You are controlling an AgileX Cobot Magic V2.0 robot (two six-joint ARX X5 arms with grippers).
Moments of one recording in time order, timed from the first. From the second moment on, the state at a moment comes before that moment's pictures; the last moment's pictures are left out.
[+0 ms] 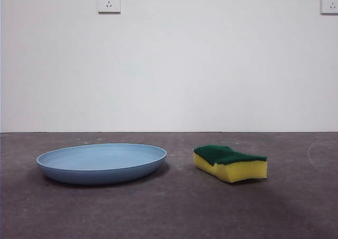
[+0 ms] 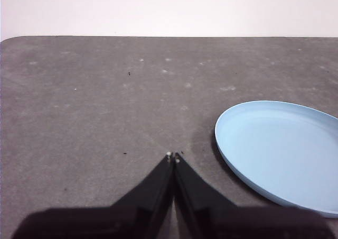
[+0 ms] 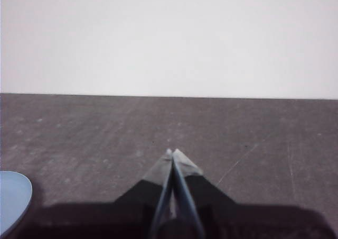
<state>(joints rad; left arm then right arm) -0.08 0.00 0.02 -0.19 0.00 -0.05 0.08 0.19 0.41 -0.26 -0.07 -0.02</state>
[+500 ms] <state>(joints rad) -0.08 0.00 0.02 -0.19 0.00 -0.05 0.08 0.00 0.05 -0.08 -0.08 0.05</state>
